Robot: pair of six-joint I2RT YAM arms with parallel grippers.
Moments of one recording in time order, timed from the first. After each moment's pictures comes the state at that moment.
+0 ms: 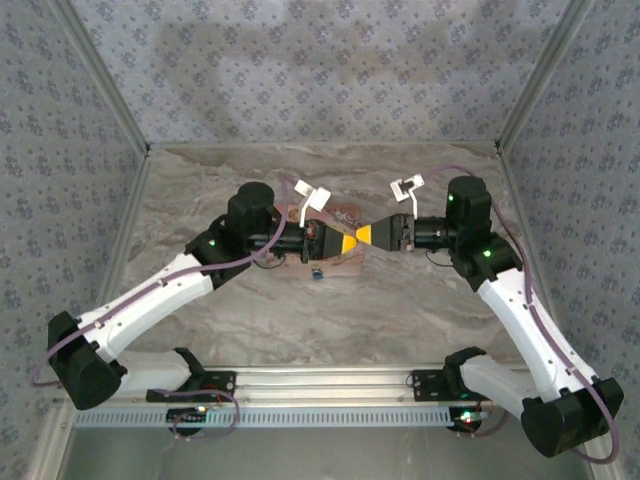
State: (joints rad) left arm -0.84 1.24 1.14 -0.10 0.72 -0.68; right arm 0.34 1.00 1.01 -0.30 -1.12 0.66
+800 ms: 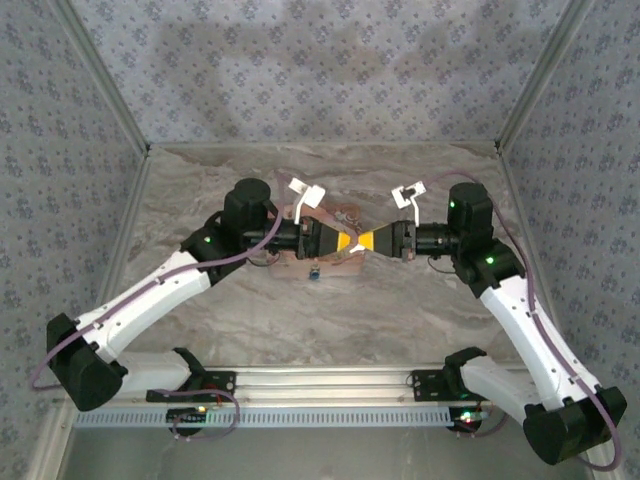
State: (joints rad) left arm -0.79 1.23 1.14 -0.16 0.72 -0.67; right arm 0.34 0.96 0.98 -0.33 -1.09 0.60
